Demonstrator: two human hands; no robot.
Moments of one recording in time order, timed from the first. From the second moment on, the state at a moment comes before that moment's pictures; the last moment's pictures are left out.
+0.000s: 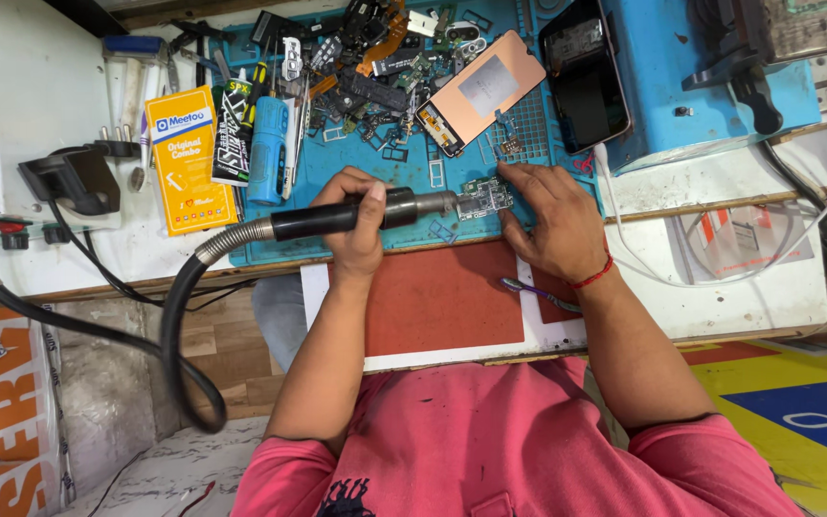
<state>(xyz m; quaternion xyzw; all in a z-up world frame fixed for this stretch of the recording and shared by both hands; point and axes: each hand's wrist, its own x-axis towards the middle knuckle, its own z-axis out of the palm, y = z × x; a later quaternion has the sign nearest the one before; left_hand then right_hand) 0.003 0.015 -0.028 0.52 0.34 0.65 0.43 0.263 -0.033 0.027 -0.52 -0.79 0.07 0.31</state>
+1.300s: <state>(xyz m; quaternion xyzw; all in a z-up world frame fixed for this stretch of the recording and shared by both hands) 0.006 0.012 -0.020 0.59 0.32 0.61 0.41 0.262 -0.034 0.030 -0.52 -0.79 0.08 0.31</state>
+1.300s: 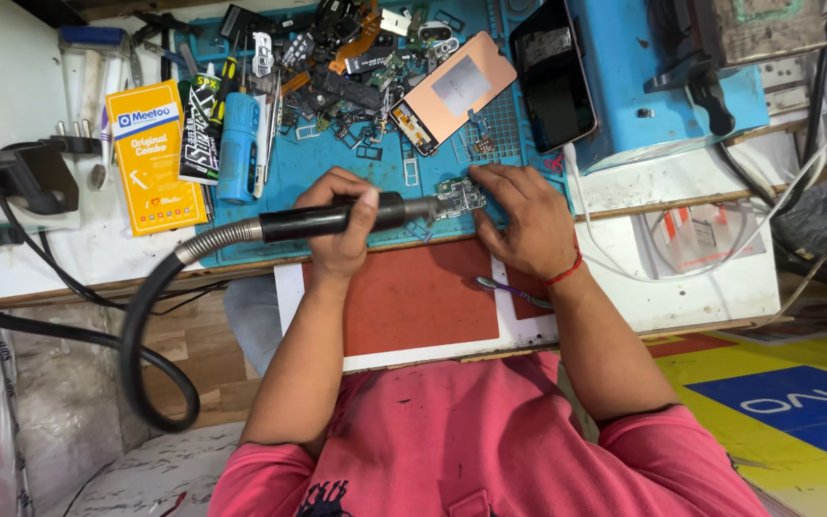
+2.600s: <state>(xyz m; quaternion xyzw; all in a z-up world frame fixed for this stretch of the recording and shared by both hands) 0.004 0.011 -0.016 0.59 0.31 0.61 0.42 0.263 -0.035 0.026 -0.51 -0.79 0.08 0.34</state>
